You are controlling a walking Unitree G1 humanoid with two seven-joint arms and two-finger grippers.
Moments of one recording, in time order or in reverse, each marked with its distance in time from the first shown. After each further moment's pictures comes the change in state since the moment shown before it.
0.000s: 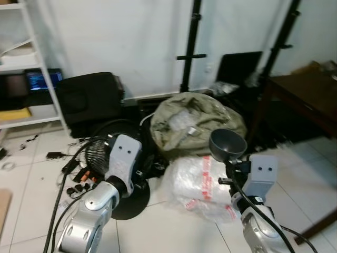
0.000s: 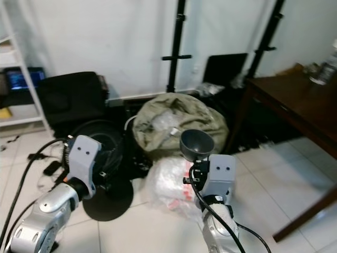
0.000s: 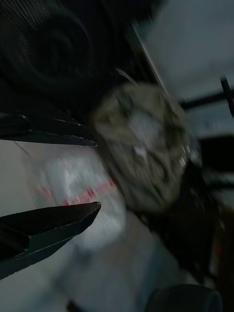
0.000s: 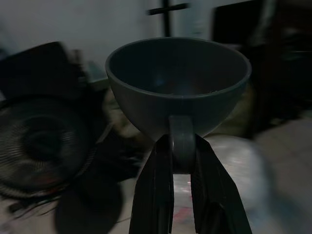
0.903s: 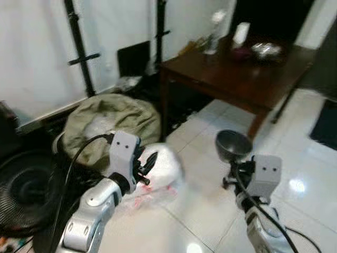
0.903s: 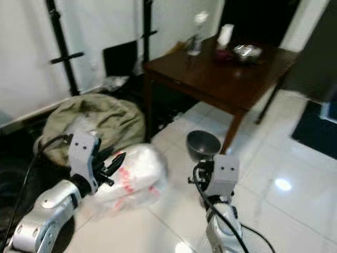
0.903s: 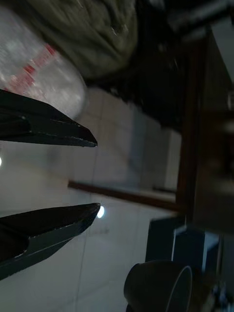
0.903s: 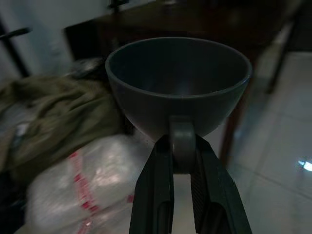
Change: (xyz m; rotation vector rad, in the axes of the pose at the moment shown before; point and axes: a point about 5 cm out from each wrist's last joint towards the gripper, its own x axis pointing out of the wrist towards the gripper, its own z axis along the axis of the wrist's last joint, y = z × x) left arm 0.004 -0.002 0.009 -0.092 -0.048 -0.055; right arm 0.001 -0.004 0.002 0.000 -0.008 -0.021
